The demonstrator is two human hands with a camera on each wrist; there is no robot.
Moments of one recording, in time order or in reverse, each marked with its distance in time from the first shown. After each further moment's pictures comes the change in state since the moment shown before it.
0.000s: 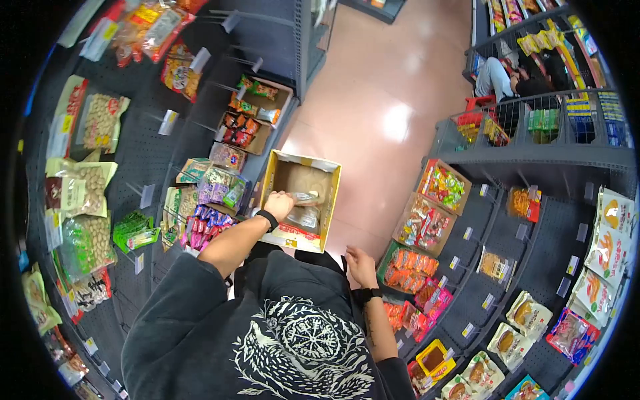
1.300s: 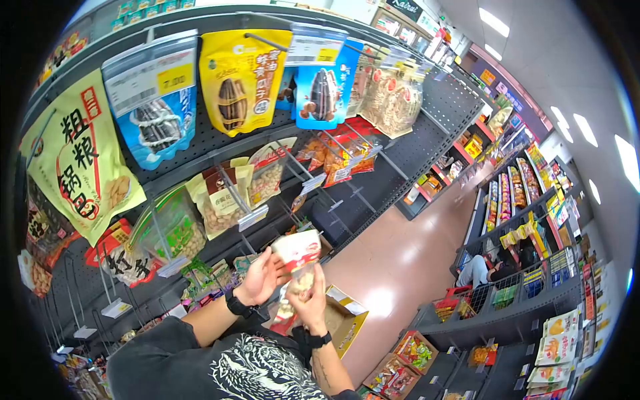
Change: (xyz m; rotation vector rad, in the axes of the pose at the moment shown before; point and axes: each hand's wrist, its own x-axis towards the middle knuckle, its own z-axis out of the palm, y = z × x) left_hand -0.269 -0.107 -0.295 -2.404 0.719 0.054; right_hand -0.031 -0.382 0.189 0.132 0.019 -0.907
